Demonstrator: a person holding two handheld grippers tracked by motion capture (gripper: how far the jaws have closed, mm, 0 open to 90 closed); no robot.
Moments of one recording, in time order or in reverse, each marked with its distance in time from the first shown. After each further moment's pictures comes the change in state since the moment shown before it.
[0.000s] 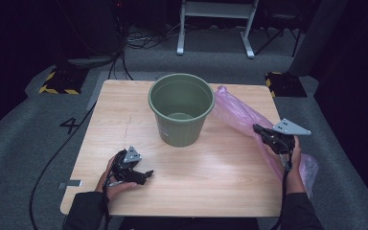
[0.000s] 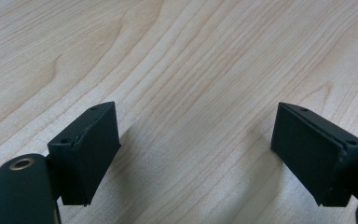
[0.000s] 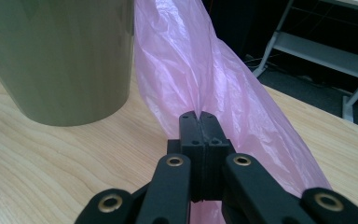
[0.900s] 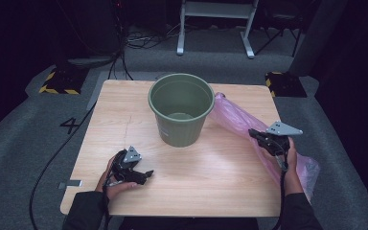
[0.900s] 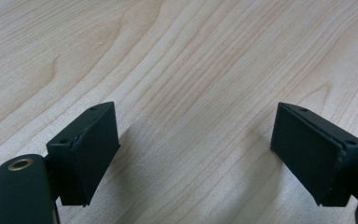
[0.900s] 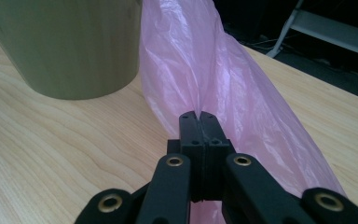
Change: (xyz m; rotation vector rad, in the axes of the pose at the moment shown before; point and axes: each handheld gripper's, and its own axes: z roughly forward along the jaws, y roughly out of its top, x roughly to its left) left arm 0.000 0.000 0.000 0.001 -0.002 0.003; right arm 0.004 -0.010 0.013 0.086 0.048 -0.016
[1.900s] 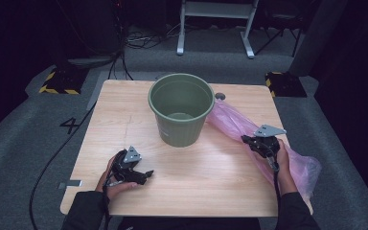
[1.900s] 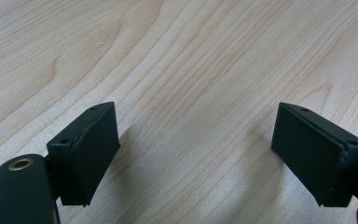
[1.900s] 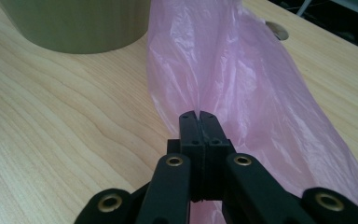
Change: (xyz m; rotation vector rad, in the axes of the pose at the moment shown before) left arm 0.000 0.000 0.000 -0.001 0.002 0.001; right arm 0.011 -0.013 0.029 0.148 0.043 -0.050
